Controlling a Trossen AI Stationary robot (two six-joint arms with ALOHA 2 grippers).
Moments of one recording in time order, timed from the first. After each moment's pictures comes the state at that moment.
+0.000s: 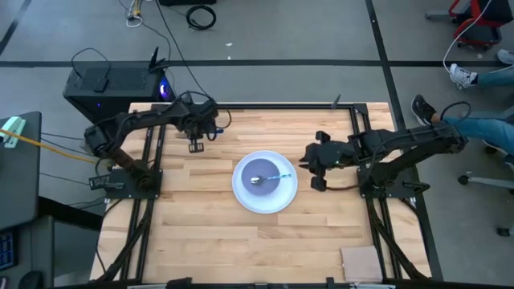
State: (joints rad) left arm 0.61 1.54 0.99 -0.85 -0.29 0.50; right arm 0.17 1.17 1.14 -0.83 0.29 0.24
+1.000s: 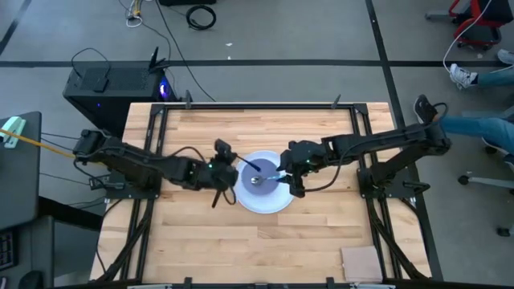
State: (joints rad) left arm -0.23 1.43 0.99 -0.36 -0.90 0.65; right arm 0.08 1.39 1.14 -0.53 0.00 0.18
